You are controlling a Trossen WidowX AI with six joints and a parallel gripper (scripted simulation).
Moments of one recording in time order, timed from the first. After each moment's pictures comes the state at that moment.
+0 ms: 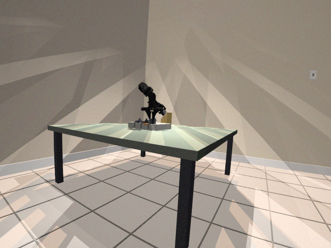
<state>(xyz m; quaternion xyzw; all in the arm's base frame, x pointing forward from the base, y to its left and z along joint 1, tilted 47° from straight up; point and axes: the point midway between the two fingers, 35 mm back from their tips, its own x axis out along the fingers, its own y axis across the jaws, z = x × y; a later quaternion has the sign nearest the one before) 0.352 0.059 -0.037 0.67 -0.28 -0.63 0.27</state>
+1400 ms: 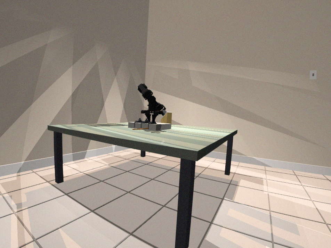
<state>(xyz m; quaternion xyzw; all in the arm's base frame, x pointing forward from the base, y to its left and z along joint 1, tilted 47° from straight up) 0.352 0.040 -0.054 0.67 -0.28 -0.63 0.28</state>
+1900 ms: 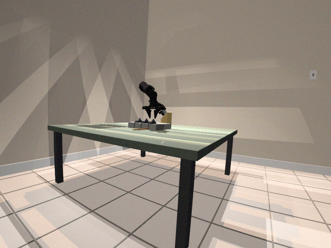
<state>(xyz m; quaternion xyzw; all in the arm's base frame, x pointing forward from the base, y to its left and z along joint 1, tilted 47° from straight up) 0.337 0.066 -0.030 0.67 -0.28 -0.63 0.27</state>
